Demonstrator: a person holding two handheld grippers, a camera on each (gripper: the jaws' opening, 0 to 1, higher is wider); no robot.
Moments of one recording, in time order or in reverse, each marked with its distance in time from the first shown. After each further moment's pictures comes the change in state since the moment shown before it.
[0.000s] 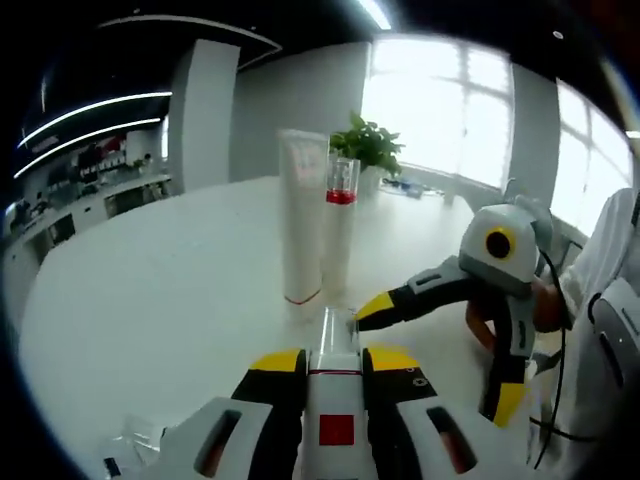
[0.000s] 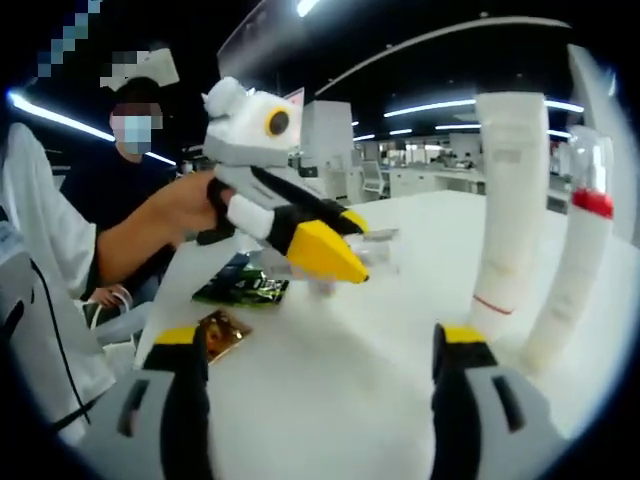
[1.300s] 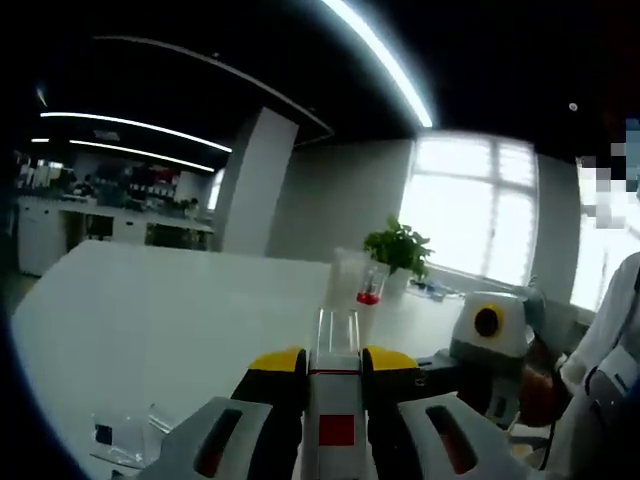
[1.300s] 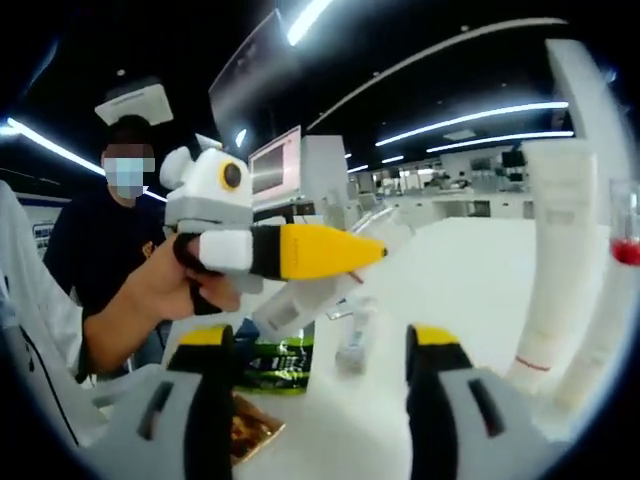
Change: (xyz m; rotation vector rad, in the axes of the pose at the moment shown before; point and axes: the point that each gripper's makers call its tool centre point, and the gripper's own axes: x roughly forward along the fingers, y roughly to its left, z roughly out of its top) left arm -0.050 0.005 0.040 -0.181 -0.408 0.083; right arm 0.039 0.020 0.060 0.074 -0.163 -0.009
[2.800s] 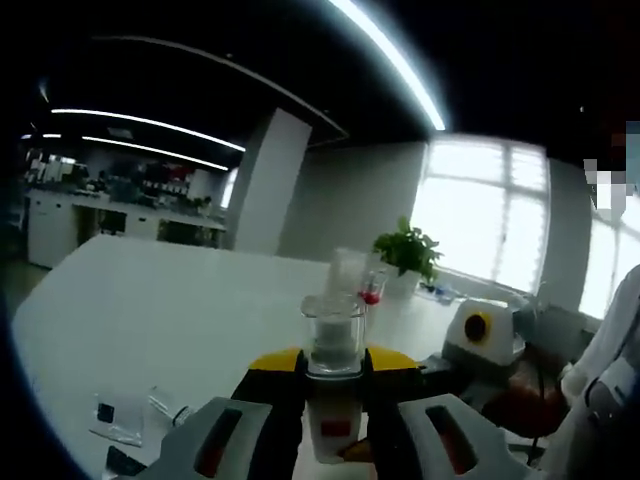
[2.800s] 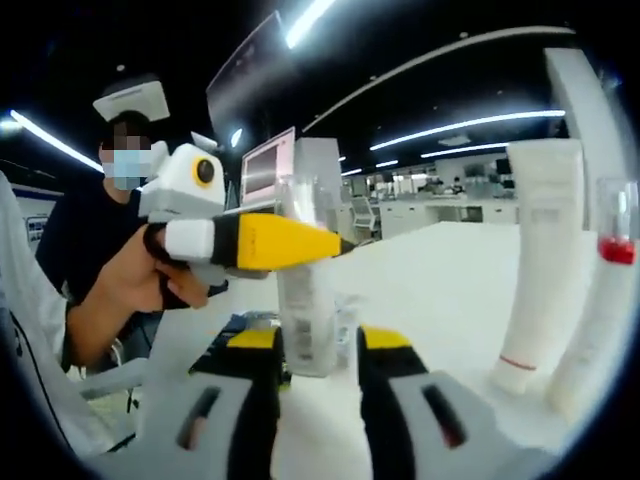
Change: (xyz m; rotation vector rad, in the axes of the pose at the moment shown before) left arm -0.011 -0.008 0.000 -0.021 -0.002 0.059; right arm -0.005 -0.012 -0.004 -0.033 -0.007 -0.042
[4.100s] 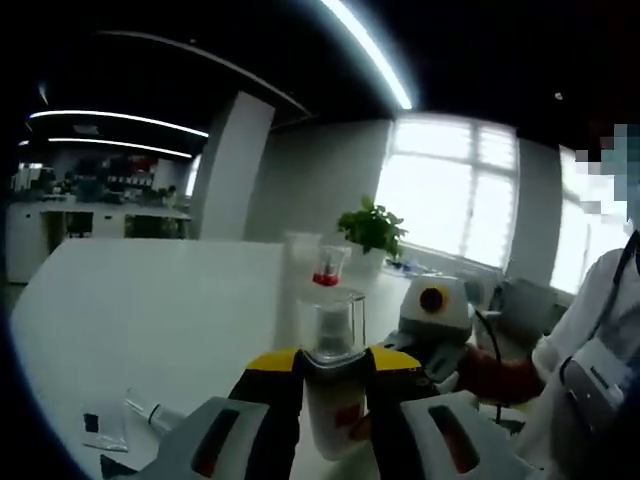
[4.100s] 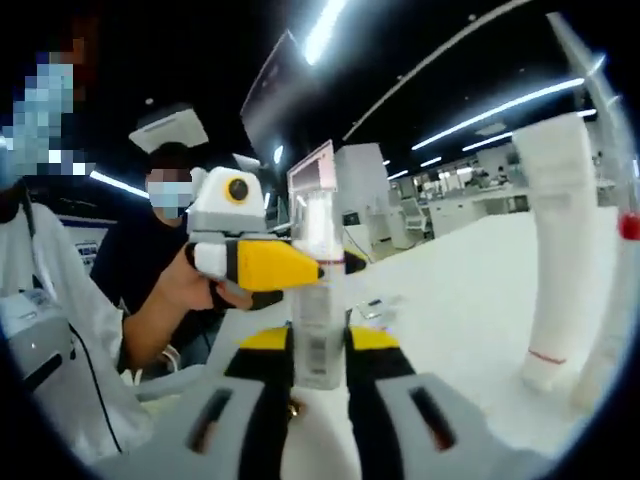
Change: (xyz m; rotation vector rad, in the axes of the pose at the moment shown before) left arm -0.006 -0.033 -0.012 0.057 0.103 -0.161; right arm -0.026 0.020 0.007 0.104 -0.055 0.287
